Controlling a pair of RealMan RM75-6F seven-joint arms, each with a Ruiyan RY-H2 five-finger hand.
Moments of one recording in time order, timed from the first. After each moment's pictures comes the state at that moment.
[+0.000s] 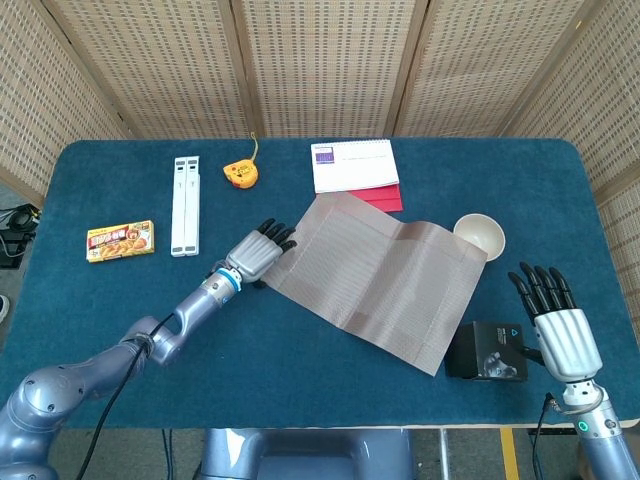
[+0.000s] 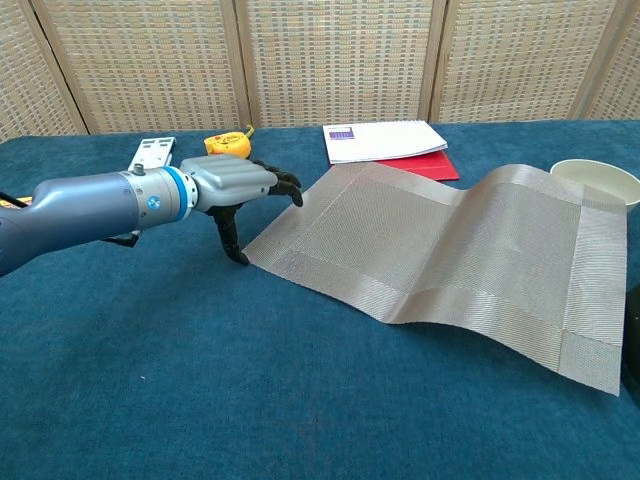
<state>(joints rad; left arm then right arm) -1.03 -1.81 -0.13 -0.80 1.41 0.63 0.05 0.21 -1.29 0.03 -1.31 -1.62 1.55 0.04</state>
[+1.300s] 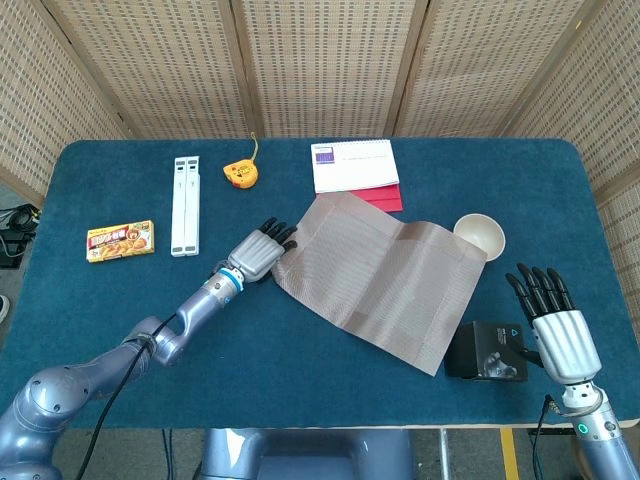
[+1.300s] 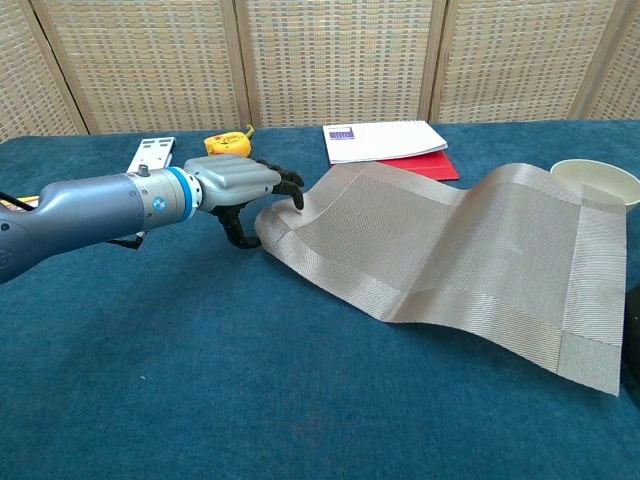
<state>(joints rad) -1.04 -1.84 -0.12 -0.77 1.39 0.65 0.05 0.20 -1.28 0.04 -1.32 -1.65 1.56 0.04</state>
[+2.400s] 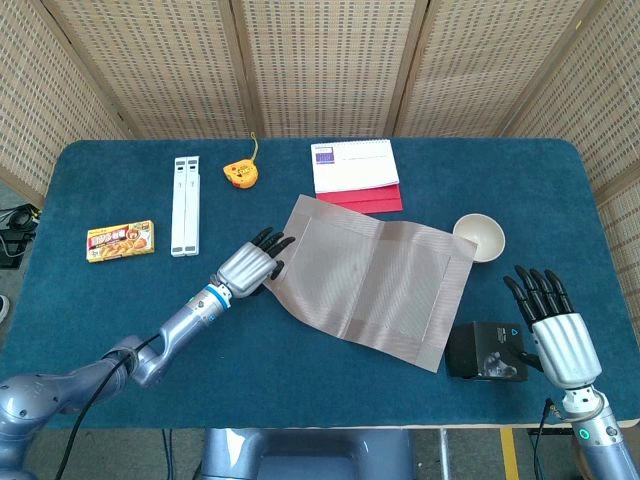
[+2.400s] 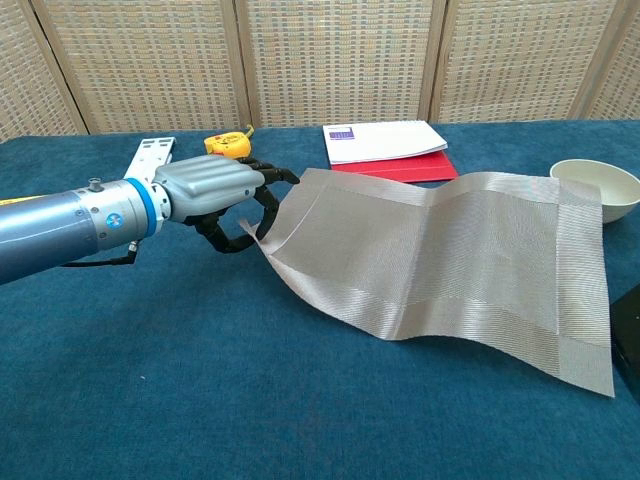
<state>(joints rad) -0.93 -1.73 -0.05 -0.99 1.45 0.85 0.06 0.19 -1.27 0.04 -1.35 -1.69 1.59 0.04</state>
